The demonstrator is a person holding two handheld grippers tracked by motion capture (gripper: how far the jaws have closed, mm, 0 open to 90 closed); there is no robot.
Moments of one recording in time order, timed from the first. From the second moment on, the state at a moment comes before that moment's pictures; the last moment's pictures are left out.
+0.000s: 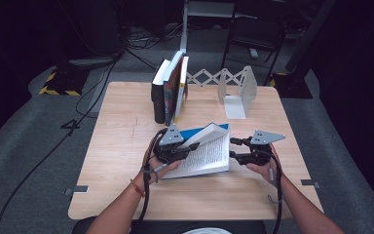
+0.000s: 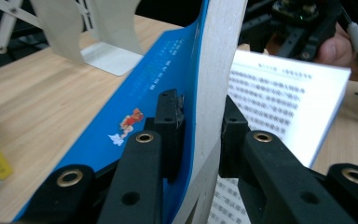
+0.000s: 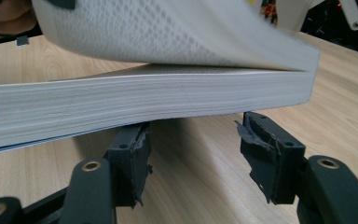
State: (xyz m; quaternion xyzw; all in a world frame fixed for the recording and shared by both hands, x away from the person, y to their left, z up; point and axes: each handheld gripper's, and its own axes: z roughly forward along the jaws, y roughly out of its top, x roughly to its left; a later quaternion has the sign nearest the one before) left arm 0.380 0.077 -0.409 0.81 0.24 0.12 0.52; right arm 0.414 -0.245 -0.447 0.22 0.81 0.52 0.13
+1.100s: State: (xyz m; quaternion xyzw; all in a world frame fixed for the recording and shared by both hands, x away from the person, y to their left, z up) left arm 0.347 0.099 -0.405 0.79 0.23 0.15 0.55; right arm 0.394 -0.201 -0.367 0.15 0.79 0.56 0.21
